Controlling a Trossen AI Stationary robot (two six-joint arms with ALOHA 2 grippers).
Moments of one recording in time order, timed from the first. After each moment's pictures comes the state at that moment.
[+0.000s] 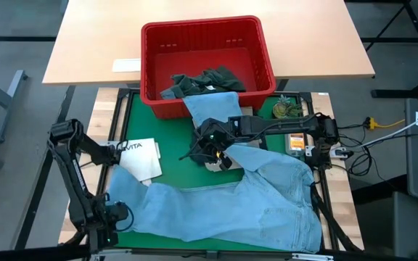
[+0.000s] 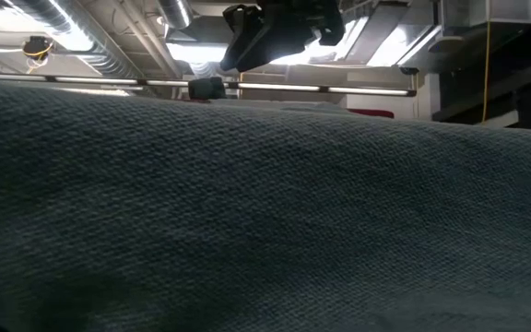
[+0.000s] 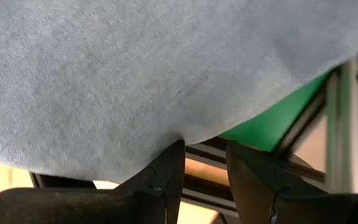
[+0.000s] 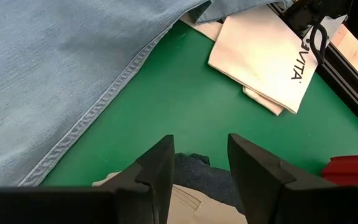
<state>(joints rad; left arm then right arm) -1.21 1.57 1.09 -1.04 0.14 -1.61 0.02 1.90 1.71 -0.66 -0.23 -0.79</state>
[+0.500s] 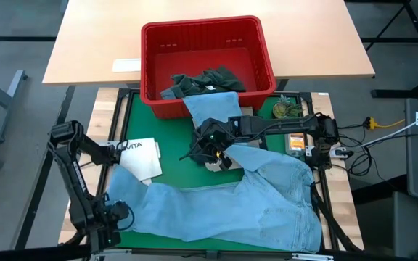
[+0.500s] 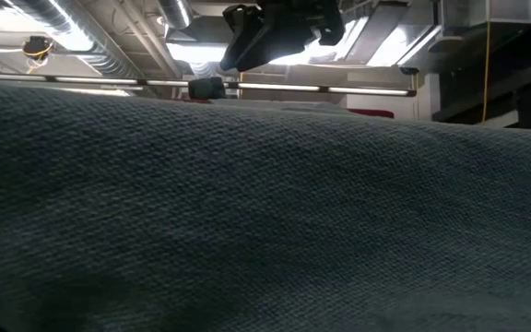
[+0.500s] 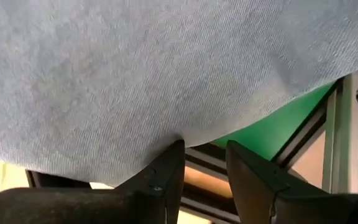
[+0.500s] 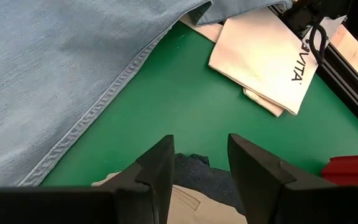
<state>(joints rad) -1.21 1.59 1.10 -1.04 0.11 -1.67 0.02 1.90 1.71 -0.66 -0.23 -0.79</state>
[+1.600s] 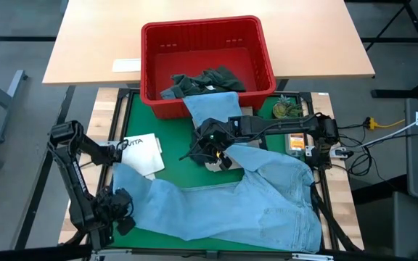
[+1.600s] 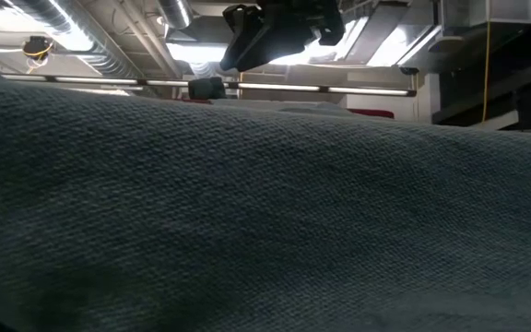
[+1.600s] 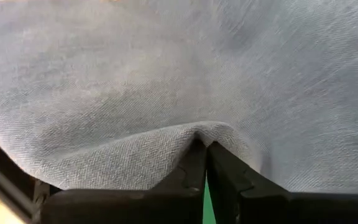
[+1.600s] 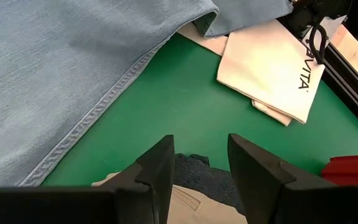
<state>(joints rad) -1.20 1.59 1.10 -1.19 -0.29 -1.99 0.02 1.90 1.71 -0.66 -0.23 -0.79</state>
